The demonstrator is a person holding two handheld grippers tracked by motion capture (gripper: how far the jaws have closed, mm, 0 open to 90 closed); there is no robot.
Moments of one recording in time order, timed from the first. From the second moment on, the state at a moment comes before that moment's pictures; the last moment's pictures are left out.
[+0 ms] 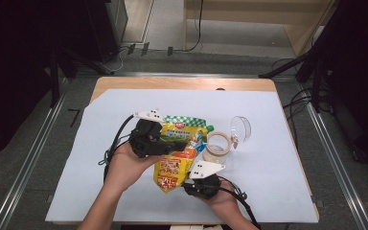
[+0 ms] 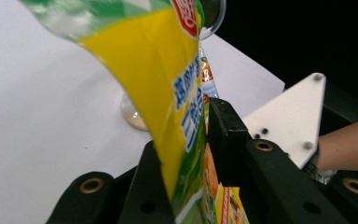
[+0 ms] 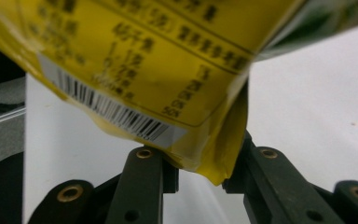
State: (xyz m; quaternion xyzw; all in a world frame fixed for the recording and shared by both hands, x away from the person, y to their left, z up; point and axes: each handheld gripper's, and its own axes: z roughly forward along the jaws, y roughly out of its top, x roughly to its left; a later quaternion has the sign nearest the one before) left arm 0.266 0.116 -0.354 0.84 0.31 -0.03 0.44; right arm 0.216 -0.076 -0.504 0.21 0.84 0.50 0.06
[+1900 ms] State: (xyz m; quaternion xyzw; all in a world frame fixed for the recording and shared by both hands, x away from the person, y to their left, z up) left arm 0.308 0.080 -0.357 0.84 0.38 -0.07 0.38; right arm 0.222 -0.062 -0.463 0.18 0.83 0.53 0.06
